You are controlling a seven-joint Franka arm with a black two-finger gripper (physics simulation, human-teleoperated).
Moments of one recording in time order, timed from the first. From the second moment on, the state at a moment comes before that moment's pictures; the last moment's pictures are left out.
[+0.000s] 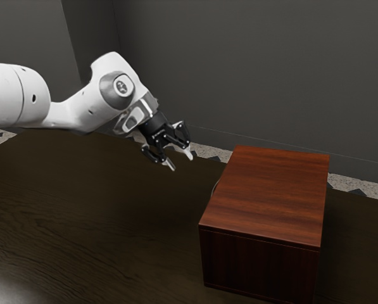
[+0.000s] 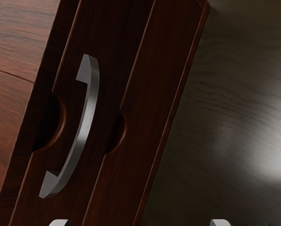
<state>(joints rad) 0.00 0.34 -0.03 -1.71 -0.62 2.05 2.90</state>
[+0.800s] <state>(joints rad) -0.11 0.41 -0.03 -1.71 -0.63 2.09 2.90</state>
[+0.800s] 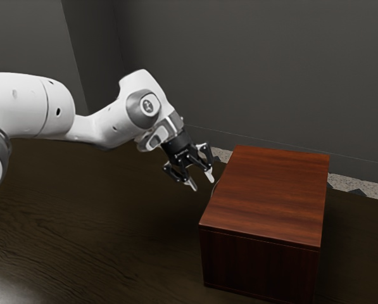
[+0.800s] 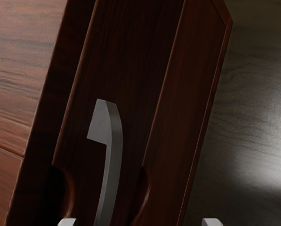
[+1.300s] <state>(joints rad) -0.11 0.44 -0.03 -1.71 -0.63 2.12 2.90</state>
